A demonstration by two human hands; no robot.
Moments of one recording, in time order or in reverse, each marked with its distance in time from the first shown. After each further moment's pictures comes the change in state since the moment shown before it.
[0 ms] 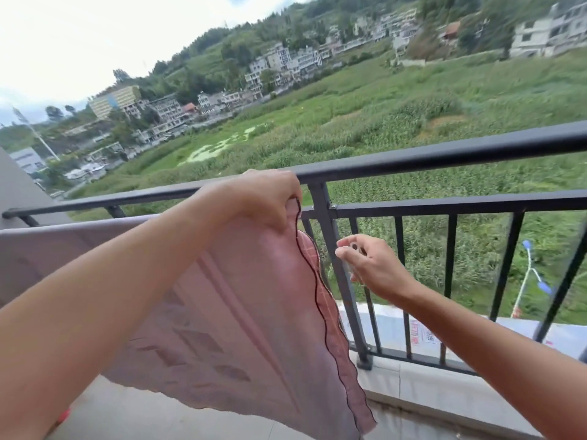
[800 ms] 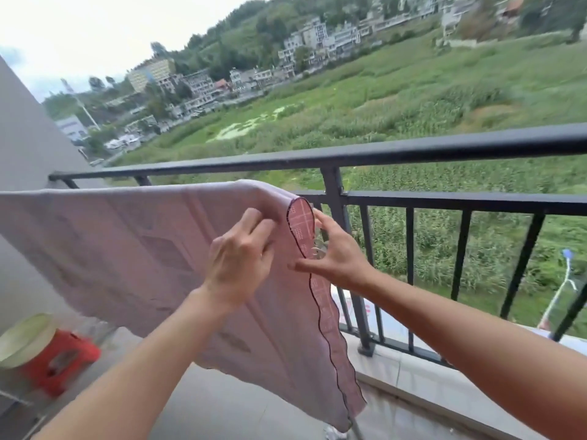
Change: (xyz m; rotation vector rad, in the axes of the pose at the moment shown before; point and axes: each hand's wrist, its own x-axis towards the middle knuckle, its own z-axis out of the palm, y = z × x) left_hand -0.079 0.039 0.128 -0.180 0.809 -0.225; right_hand 0.017 0.015 0.039 -0.071 -0.145 -0.151
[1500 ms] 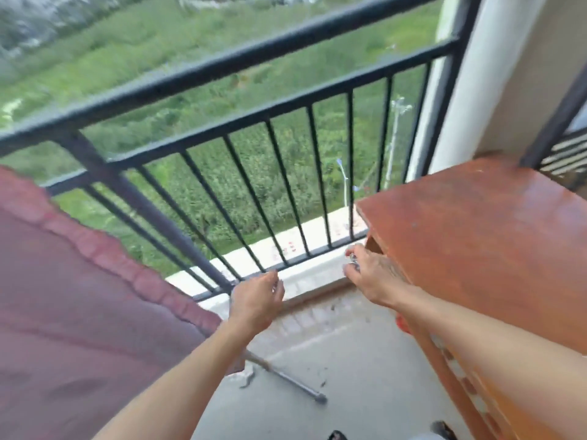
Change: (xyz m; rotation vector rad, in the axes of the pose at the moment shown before) left_hand -0.166 0.259 0.147 -0.392 -0.740 0.303; right_hand -0.399 0.121 -0.120 -0.620 0.381 0.820
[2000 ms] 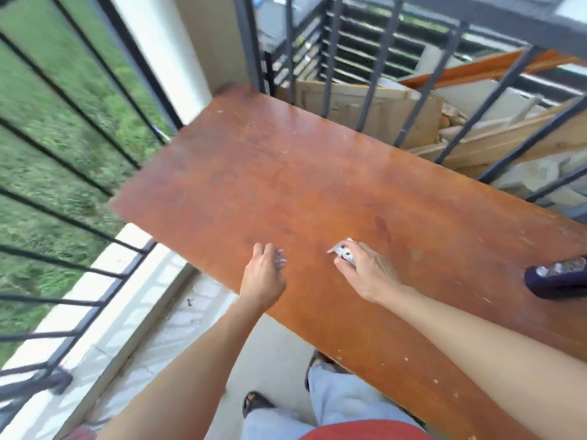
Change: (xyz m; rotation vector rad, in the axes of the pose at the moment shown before) left_hand 0.010 0.394 0.190 -0.355 -0.442 0.498; right_hand -0.237 0.322 -0.078 0.077 0.165 0.768
